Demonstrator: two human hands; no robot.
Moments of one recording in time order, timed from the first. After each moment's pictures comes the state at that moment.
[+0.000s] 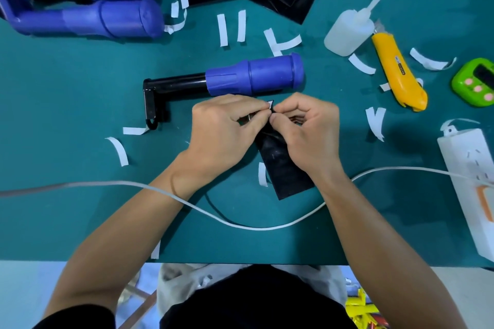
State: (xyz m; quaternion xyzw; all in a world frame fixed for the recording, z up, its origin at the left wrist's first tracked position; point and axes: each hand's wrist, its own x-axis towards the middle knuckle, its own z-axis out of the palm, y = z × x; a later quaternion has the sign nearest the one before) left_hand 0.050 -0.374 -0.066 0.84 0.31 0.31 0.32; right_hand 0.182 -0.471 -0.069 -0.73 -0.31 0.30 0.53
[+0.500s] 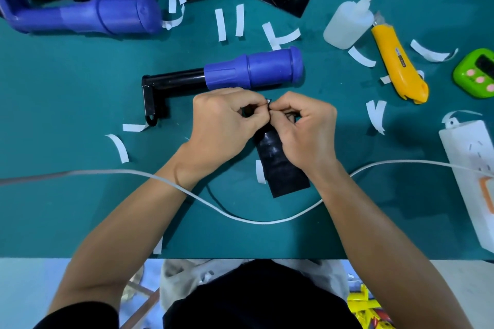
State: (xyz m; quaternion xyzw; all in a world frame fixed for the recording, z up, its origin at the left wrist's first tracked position) left_hand 0.054 -0.372 -0.072 0.84 0.34 0.29 0.32; right_hand 0.176 -0.474 -0.080 -0.75 -0.37 0.23 0.50
